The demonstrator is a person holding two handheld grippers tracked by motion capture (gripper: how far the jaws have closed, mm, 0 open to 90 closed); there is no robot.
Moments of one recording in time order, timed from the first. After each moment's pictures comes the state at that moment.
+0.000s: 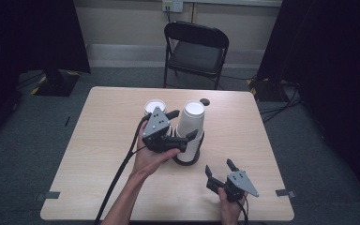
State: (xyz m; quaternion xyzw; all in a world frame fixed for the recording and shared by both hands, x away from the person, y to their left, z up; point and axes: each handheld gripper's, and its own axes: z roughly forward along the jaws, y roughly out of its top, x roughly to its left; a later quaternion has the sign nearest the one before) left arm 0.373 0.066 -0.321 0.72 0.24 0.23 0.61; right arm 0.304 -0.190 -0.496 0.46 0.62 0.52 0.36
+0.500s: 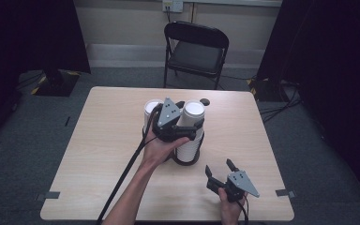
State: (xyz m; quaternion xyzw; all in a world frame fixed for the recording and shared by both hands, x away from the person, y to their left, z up) left arm 0.398 0.041 -0.315 0.72 0.26 0.26 0.58; right arm 0.304 -0.190 -0.496 0.46 0.62 0.53 0.36
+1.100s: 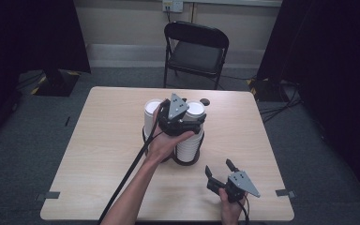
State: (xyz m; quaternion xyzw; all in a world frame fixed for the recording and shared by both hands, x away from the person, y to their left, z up) left arm 0.419 0.028 -0.323 0.73 0.29 0.28 0.55; right arm 0.304 -0.191 -0.496 0.45 0.62 0.53 0.35
